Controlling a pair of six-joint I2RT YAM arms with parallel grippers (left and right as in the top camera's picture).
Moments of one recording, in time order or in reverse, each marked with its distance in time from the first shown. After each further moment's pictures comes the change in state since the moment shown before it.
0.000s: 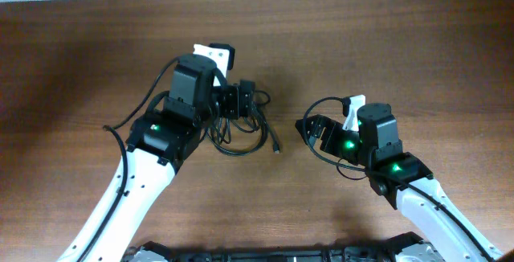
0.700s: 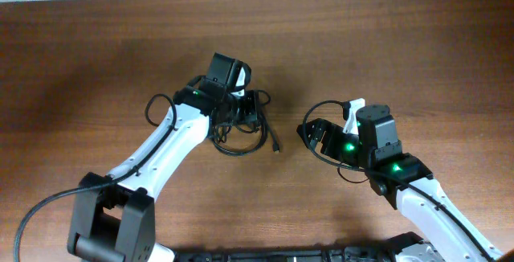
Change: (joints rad) left arm 0.000 0.373 0.016 -0.034 0.216 -0.219; right arm 0.000 0.000 0.000 -0.060 0.003 0.000
